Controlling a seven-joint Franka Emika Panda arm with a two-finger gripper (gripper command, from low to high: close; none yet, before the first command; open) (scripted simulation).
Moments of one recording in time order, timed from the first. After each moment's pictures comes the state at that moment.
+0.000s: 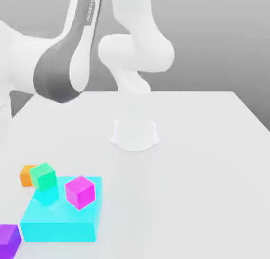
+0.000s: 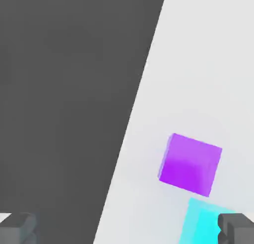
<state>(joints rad) -0.45 0.27 -0.06 -2.22 -0.02 2.57 1.73</state>
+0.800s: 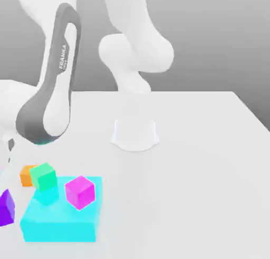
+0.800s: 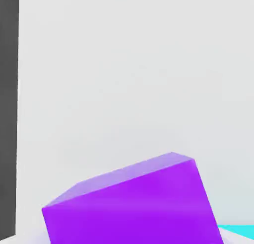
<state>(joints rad) -0.49 0.25 -0.09 -2.32 -0.02 2.56 1.72</state>
